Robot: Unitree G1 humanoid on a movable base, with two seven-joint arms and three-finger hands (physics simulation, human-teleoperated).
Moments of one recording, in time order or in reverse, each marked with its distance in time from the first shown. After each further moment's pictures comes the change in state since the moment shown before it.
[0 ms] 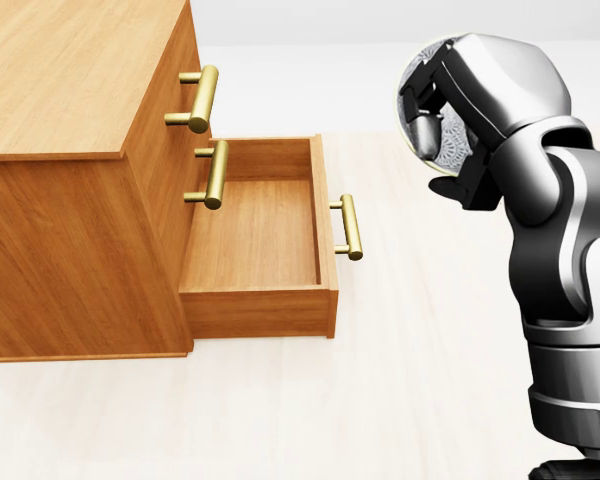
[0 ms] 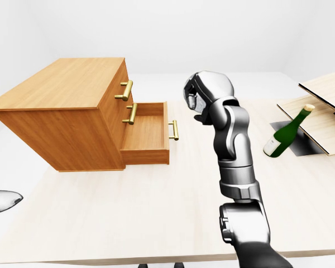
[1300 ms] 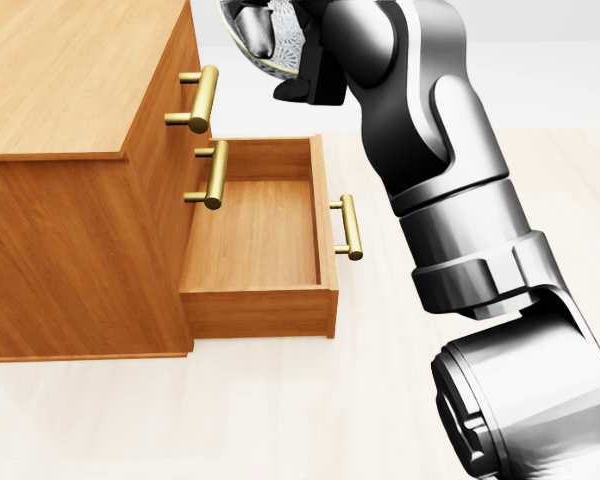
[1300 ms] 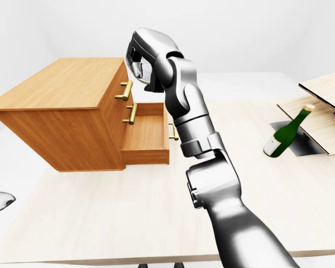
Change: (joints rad) left arm -0.006 0.015 0.017 -0.001 -0.037 0.000 0.019; right arm -0.526 0.194 0.119 0.499 0.081 0.000 -0.044
